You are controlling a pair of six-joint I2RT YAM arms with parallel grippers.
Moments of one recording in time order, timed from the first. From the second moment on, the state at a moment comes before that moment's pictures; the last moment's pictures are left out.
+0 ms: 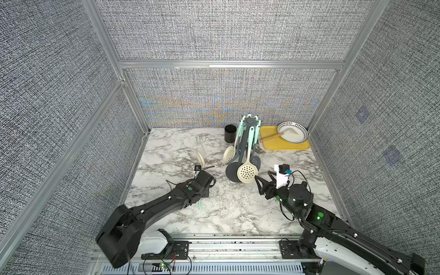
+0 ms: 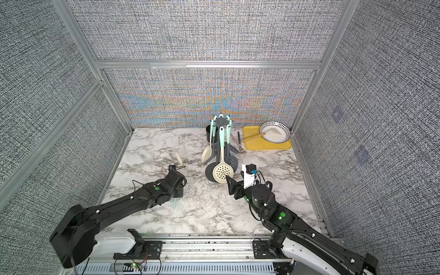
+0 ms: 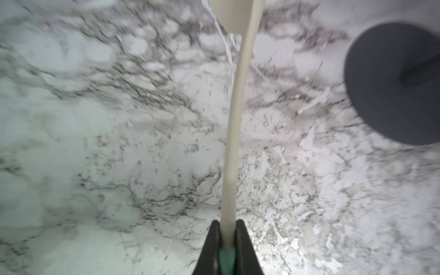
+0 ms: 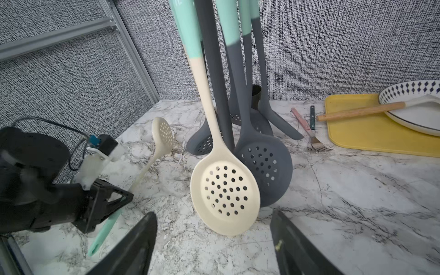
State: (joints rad) left arm -0.74 1.20 0.72 -0.51 -0.38 -0.63; right arm 0.86 0.66 0.51 -0.04 0.33 0.33
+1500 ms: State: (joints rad) left arm -0.93 0.95 0.94 -0.52 -0.12 1.42; right arm 0.61 0.84 1.16 -0.56 -0.25 0.01
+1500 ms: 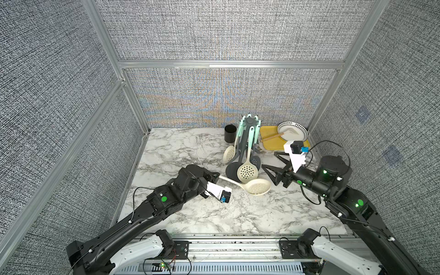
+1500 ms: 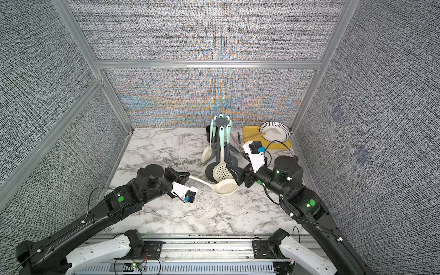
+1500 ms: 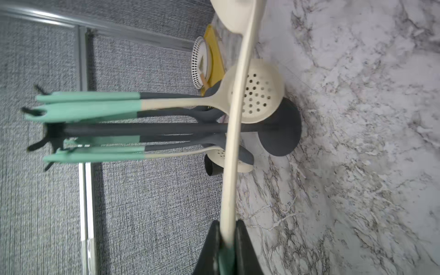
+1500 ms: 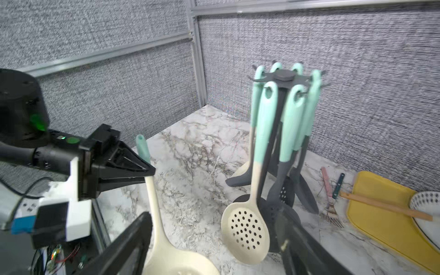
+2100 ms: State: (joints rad) left arm -1.01 0.99 0.91 -0.27 -0.16 1.62; right arm 0.73 1.16 1.17 -0.71 -0.51 -0.15
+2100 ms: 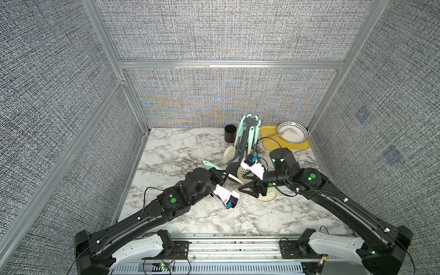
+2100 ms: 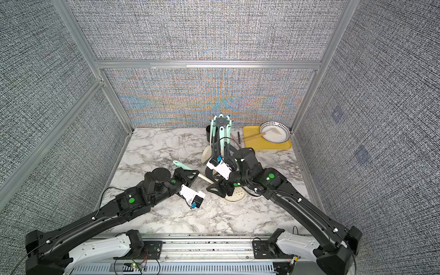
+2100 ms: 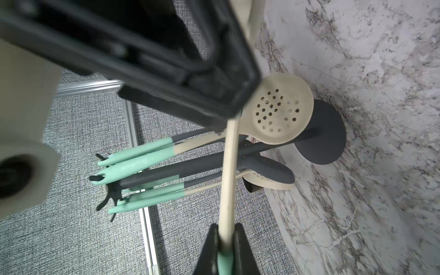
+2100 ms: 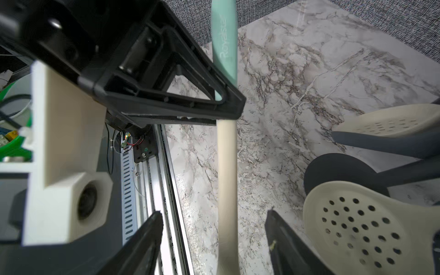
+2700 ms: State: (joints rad) left arm -1.04 0.95 0.89 -0.24 -0.15 1.64; right arm 0.73 1.12 1.13 -0.71 -0.56 -0.16
